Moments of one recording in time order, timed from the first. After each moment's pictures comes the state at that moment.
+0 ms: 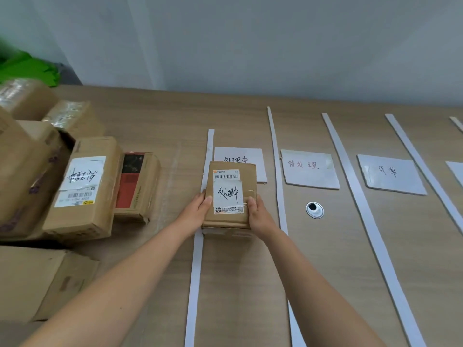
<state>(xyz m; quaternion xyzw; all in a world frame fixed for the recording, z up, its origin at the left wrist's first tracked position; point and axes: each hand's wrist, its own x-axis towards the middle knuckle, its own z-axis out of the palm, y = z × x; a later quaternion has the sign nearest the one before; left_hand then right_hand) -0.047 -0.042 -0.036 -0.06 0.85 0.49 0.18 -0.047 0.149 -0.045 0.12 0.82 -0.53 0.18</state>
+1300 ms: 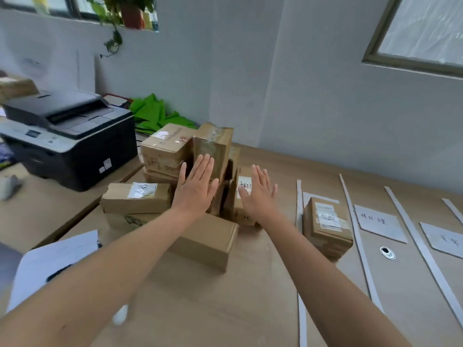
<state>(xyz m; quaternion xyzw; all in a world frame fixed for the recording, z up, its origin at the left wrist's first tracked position) 0.173 -0.376 0.158 -0.03 0.97 0.10 -0.21 0.131 -0.195 0.180 -0.15 0.95 -0.28 0.00</state>
